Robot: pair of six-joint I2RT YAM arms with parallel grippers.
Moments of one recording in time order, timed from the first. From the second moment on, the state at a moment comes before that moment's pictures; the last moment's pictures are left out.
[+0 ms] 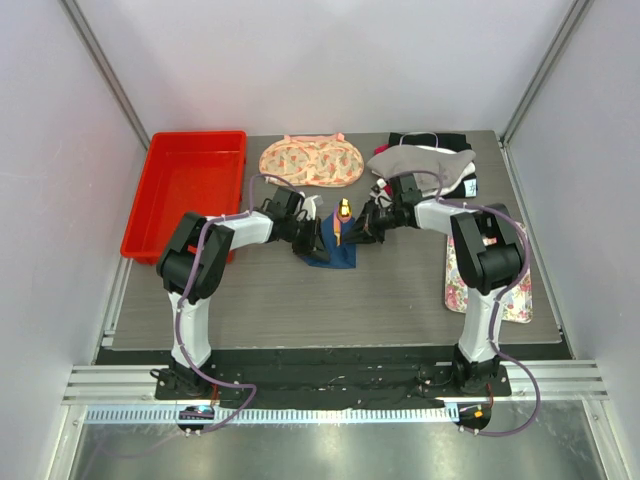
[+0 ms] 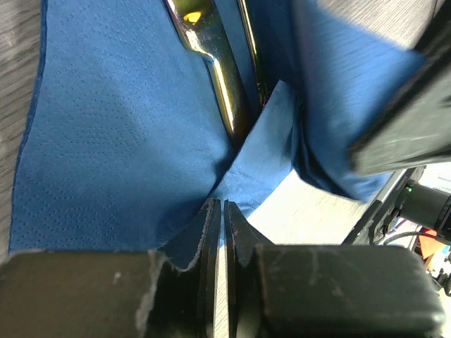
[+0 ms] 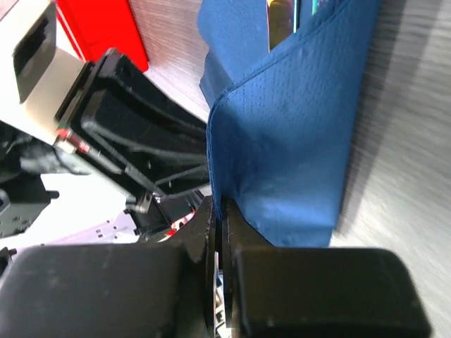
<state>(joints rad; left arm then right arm) -0.48 2.02 1.21 -0.17 0.62 -0.42 0.28 1.97 1.20 -0.19 -0.87 0.75</state>
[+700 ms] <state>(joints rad) -0.46 1.97 1.14 -0.12 0.63 -0.45 0.34 2.13 1.21 0.00 -0.85 0.93</state>
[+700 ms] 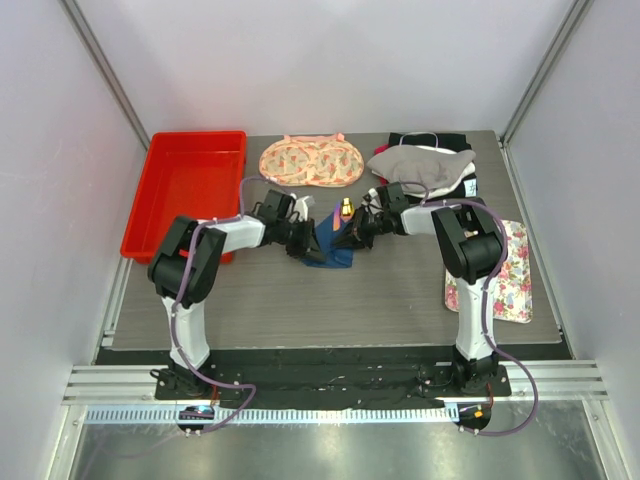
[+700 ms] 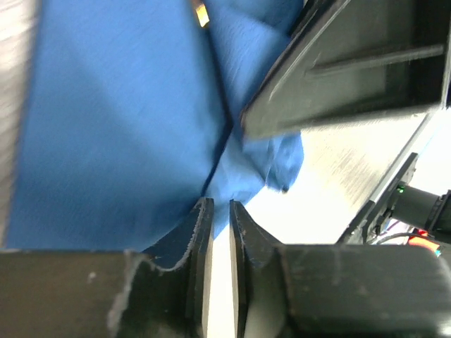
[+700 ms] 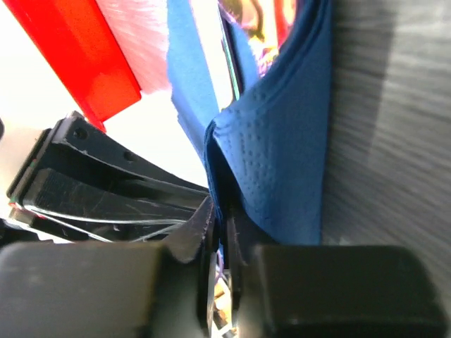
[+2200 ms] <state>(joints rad) -0.43 1.99 1.22 -0.09 0.61 -0.61 0.38 2.11 1.23 -0.11 -0.85 0.80</state>
